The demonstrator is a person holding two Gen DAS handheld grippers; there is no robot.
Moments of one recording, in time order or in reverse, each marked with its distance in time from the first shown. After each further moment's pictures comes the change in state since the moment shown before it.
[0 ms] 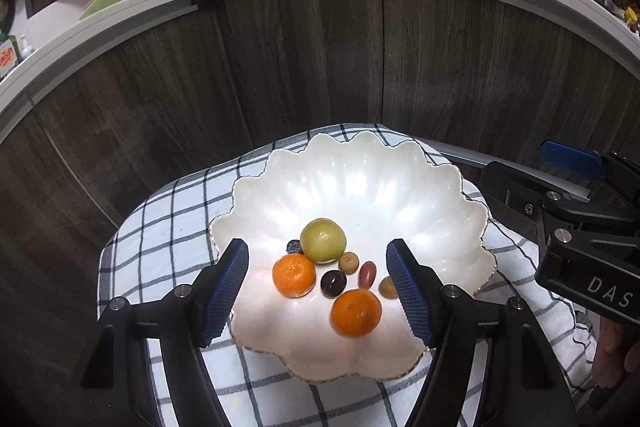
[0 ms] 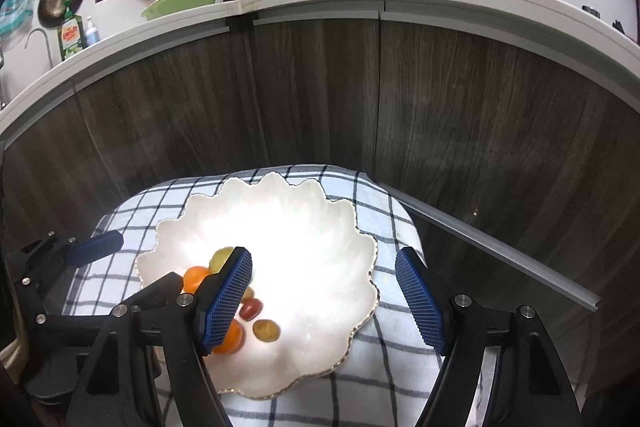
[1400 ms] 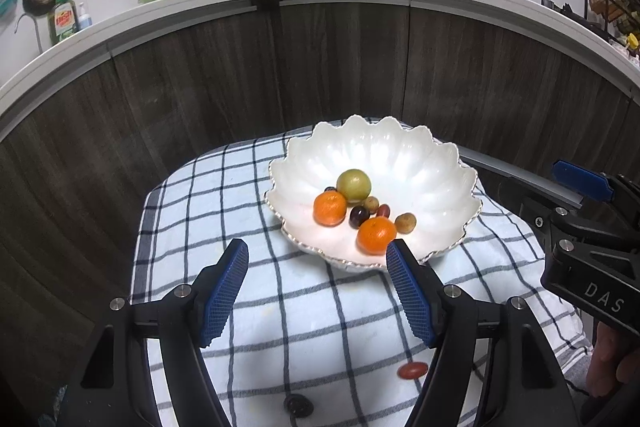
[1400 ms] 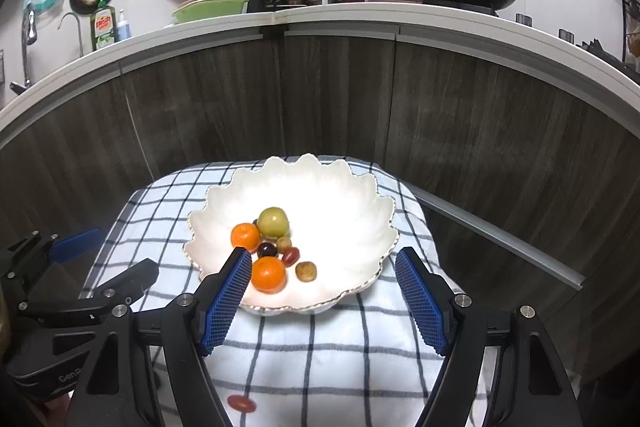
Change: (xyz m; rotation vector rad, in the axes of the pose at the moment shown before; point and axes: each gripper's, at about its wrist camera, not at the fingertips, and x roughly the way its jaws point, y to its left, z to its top) left arm -0.089 0.024 -0.080 -0.112 -0.050 0.058; right arm -0.084 0.045 -0.057 -0.053 -0.046 -0.001
